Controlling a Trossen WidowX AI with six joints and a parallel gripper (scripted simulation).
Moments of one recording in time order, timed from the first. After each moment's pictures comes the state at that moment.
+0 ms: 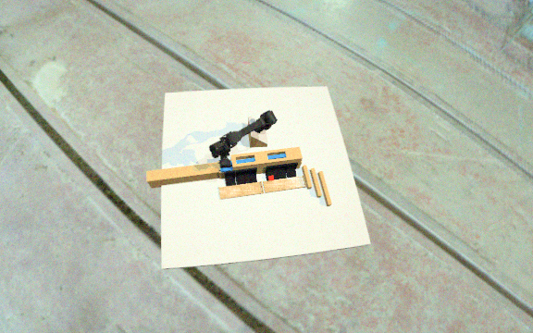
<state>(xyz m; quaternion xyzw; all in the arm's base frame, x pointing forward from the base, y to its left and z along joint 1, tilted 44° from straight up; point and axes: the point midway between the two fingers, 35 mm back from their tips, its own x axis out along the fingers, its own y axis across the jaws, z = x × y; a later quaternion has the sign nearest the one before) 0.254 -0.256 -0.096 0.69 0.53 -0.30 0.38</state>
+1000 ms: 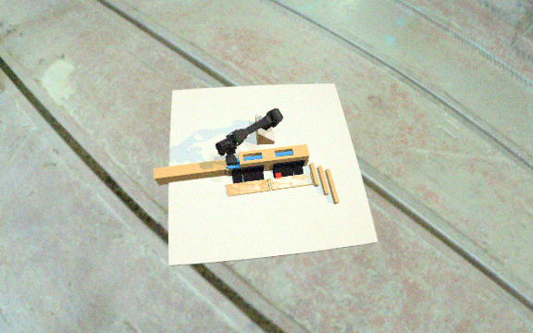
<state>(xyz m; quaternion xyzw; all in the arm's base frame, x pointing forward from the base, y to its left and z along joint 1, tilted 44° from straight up) 0.253 -0.257 -0.104 0.69 0.54 -0.30 0.39</state>
